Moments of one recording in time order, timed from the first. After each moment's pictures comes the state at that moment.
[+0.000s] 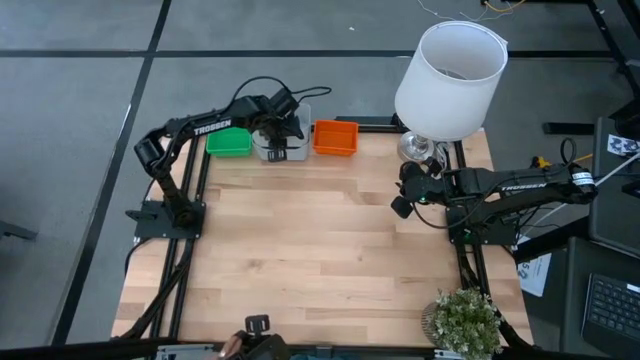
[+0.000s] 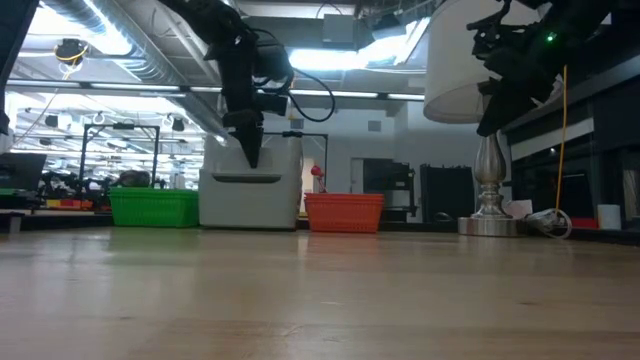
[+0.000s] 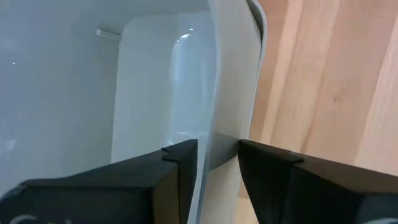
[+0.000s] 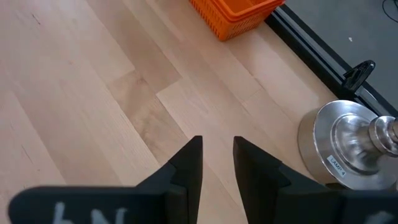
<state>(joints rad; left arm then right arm) 0.65 1.72 1.40 -0.79 -0.11 0.52 0.03 1.00 0.76 -0.78 0.55 0.49</state>
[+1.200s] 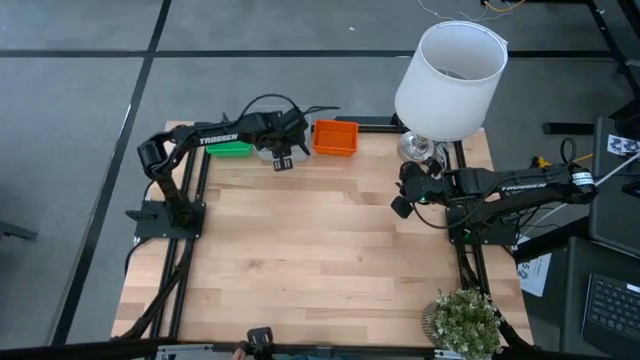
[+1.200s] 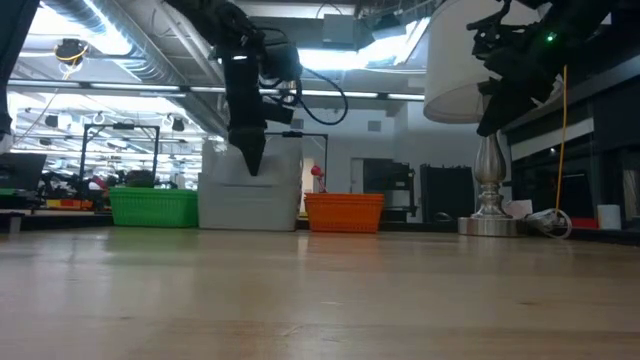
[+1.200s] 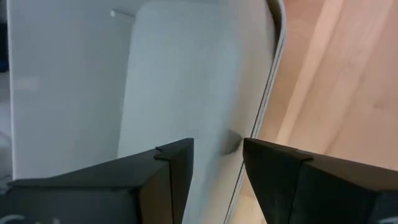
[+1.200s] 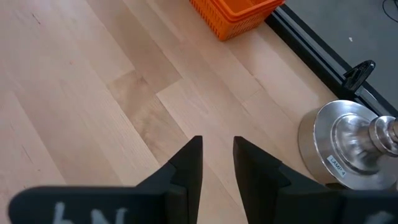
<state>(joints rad) 0.52 1.72 1.32 -0.71 -0.37 0.37 0.03 1.00 0.76 -0.78 0.55 0.49</state>
